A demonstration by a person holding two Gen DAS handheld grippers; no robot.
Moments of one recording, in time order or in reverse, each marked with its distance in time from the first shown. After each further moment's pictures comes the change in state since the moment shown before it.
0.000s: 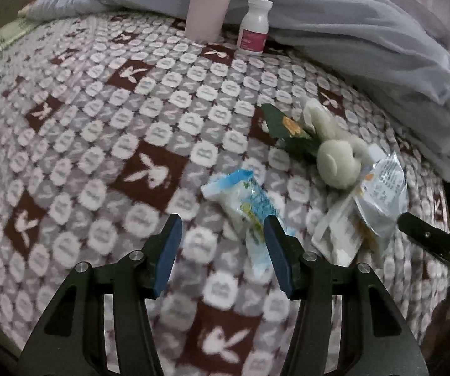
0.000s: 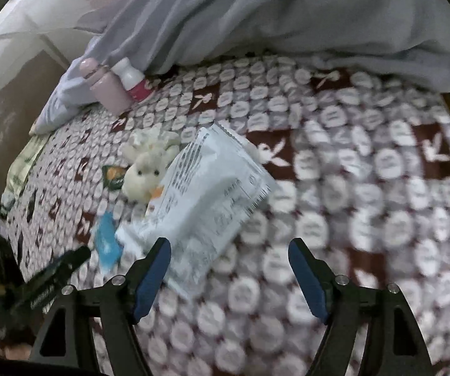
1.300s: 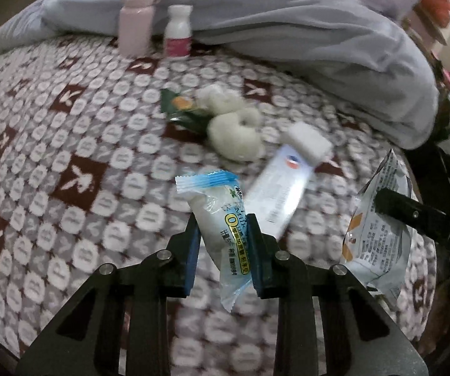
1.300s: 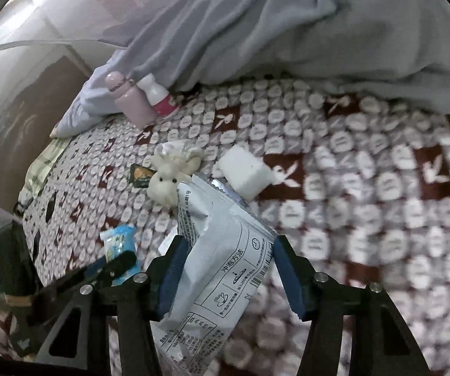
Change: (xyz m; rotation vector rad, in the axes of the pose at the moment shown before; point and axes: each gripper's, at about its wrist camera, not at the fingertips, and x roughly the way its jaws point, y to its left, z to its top) left arm -0.026 -0.064 -0.023 0.172 -0.031 -0.136; right arm -0.056 -0.005 -0.009 -0.097 -0.068 0.047
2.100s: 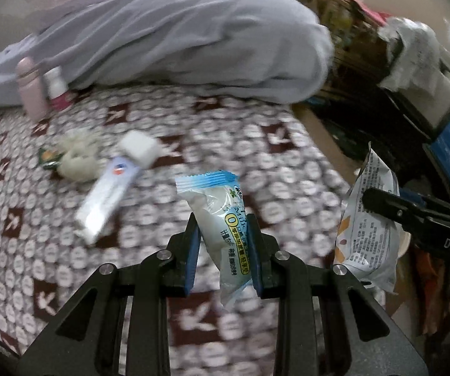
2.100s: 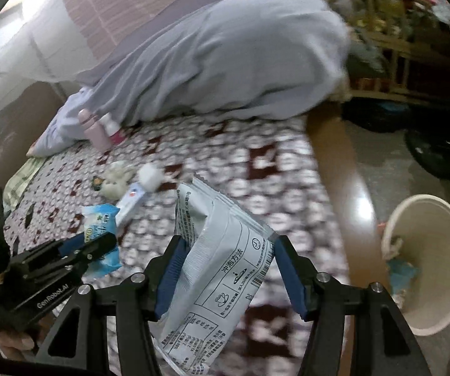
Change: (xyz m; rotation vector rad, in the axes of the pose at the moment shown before) left arm -0.035 -0.184 -0.034 0.308 -0.022 -0.124; right arm -0.143 -0.116 -0.061 0.075 -0.135 -0.188
